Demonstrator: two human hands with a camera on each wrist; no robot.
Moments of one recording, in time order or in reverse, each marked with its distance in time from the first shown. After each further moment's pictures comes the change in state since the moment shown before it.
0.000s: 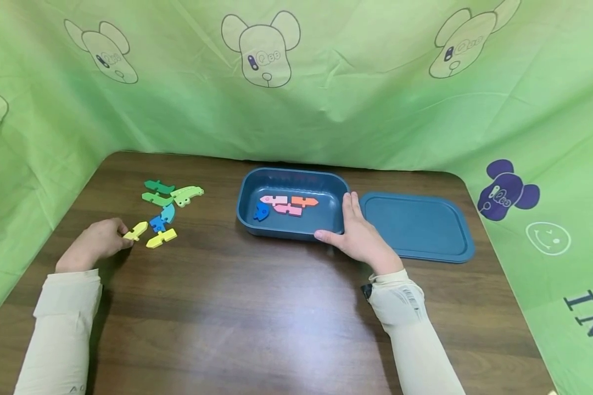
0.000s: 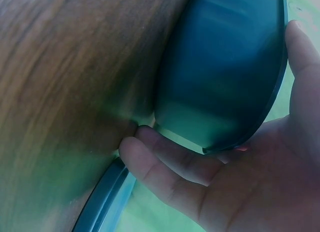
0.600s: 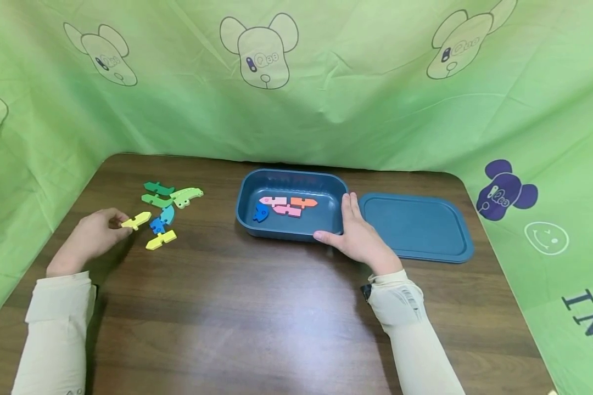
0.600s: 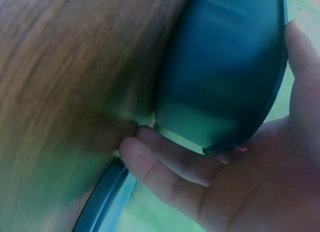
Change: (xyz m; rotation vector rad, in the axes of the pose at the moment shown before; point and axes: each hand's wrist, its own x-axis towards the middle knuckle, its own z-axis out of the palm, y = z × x) left_hand -0.006 0.002 -0.007 -0.104 0.175 0.080; right_hand -0.001 0.000 0.000 0.009 0.001 0.002
